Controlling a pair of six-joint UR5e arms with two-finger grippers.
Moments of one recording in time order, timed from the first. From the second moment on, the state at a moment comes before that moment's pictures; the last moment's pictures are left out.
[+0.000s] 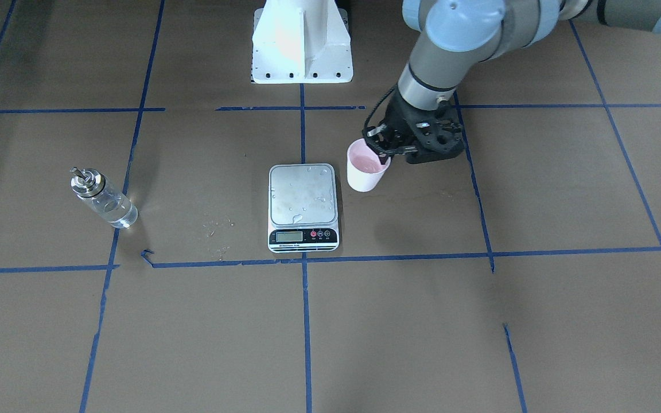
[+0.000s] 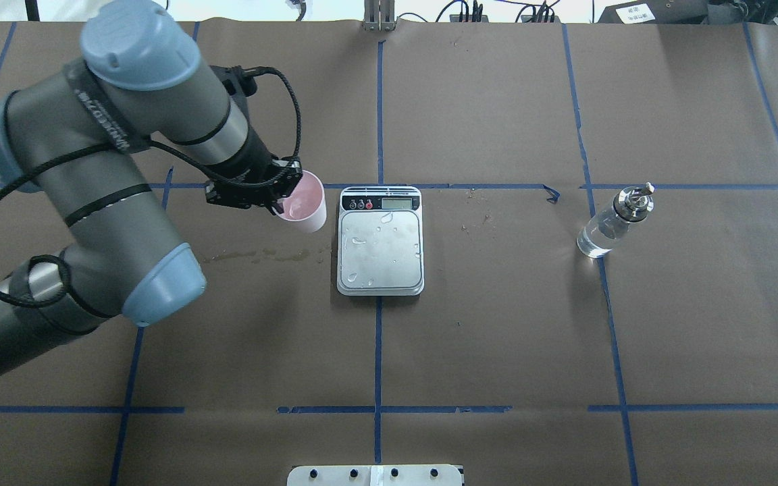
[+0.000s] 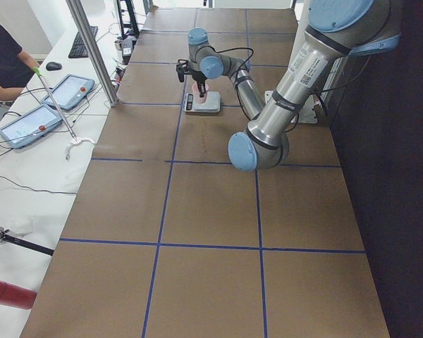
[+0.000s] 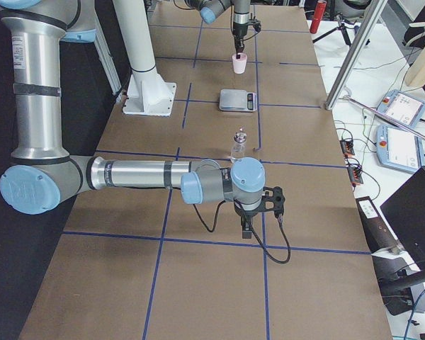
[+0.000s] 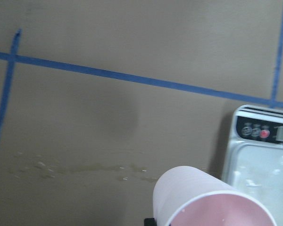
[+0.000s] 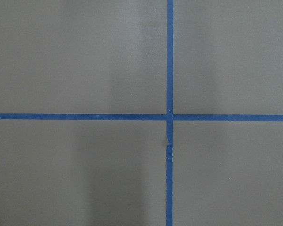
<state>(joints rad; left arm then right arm) -0.70 -2.27 -1.79 -1.48 -2.11 -1.37 1.56 -1.61 1.64 -1.44 2.40 0.13</state>
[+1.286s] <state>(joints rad) -0.57 -2.38 -1.57 -1.65 -2.02 -1.53 1.56 -1.59 1.64 -1.44 2.41 0.13</state>
